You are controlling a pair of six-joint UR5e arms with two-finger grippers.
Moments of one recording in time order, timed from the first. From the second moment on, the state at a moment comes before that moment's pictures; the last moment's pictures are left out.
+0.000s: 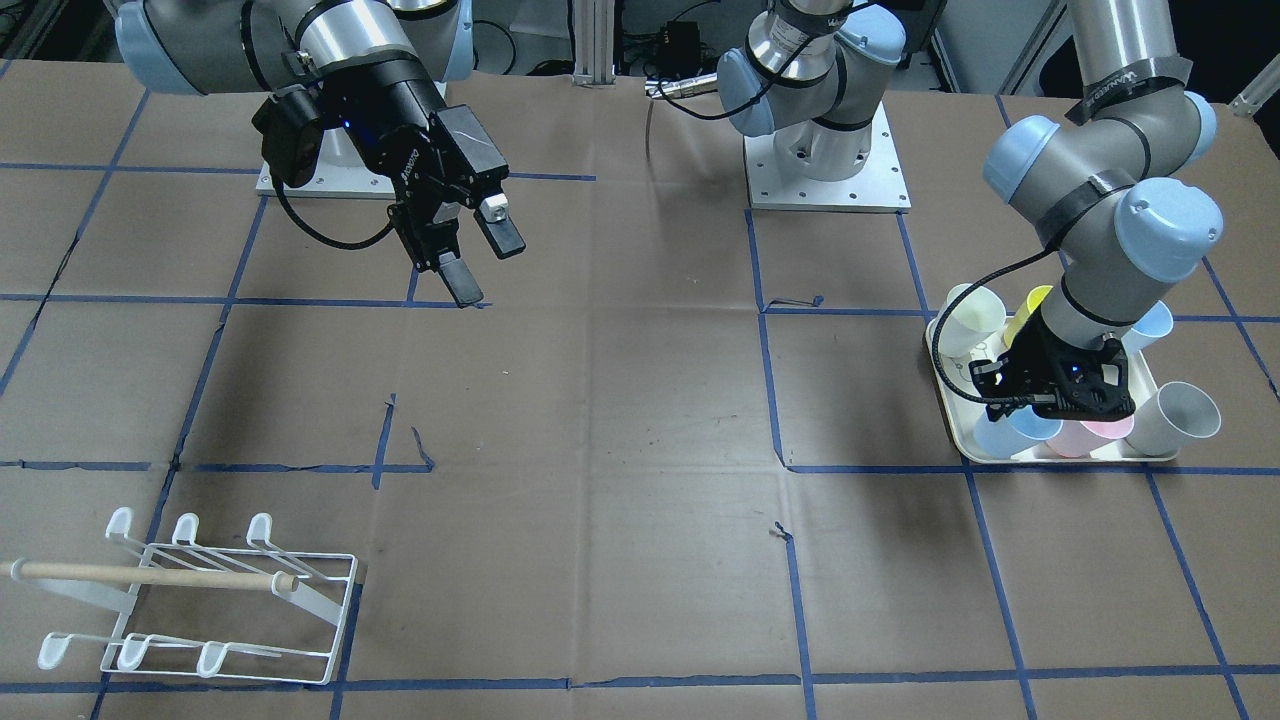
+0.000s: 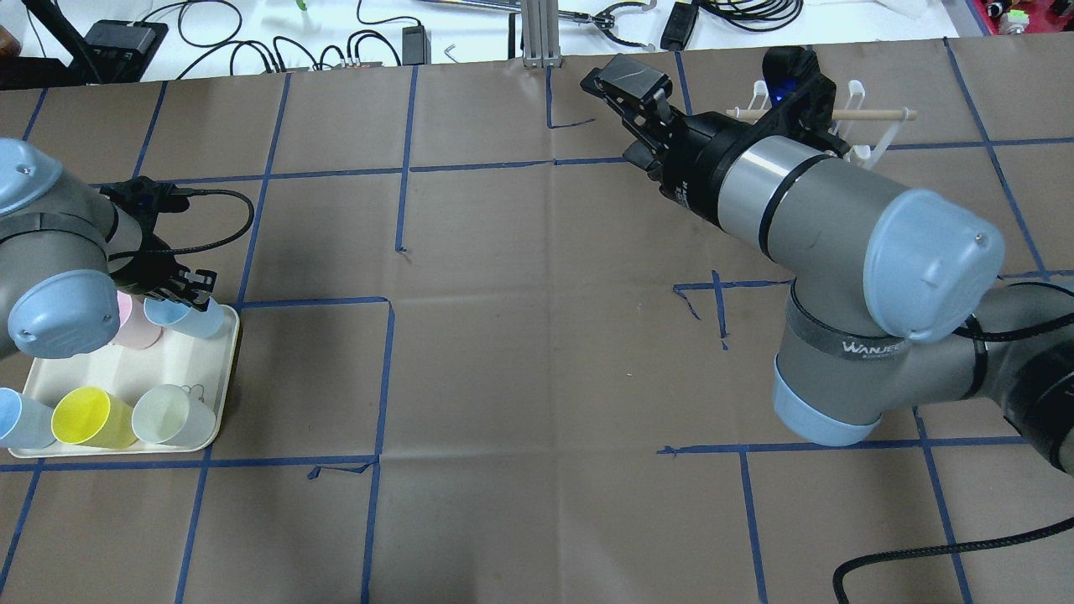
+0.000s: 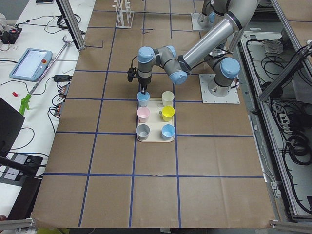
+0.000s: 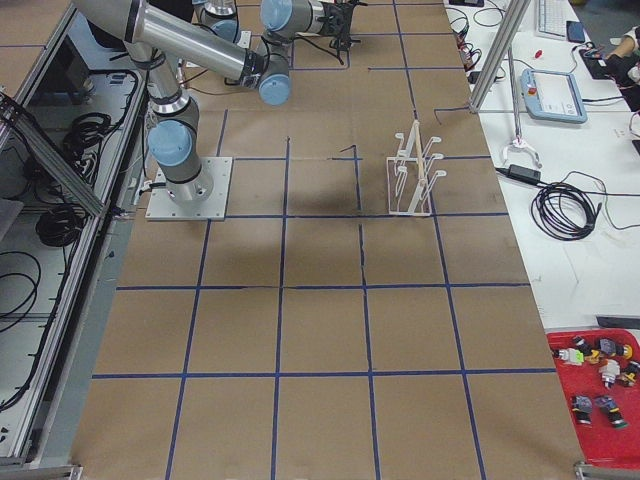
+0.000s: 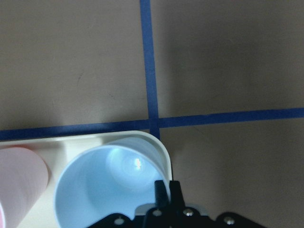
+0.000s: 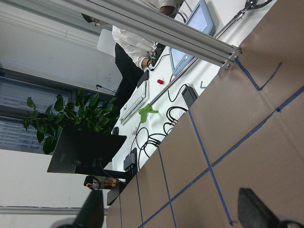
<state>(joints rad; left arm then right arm) -1.12 -1.75 -2.02 -0.86 1.58 0.53 1.67 -1.61 2.16 -3.25 -1.12 1.11</state>
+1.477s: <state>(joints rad) -1.27 -1.73 -1.57 -1.07 0.82 0.52 1.66 -1.61 2.21 -3.31 -1.04 1.51</state>
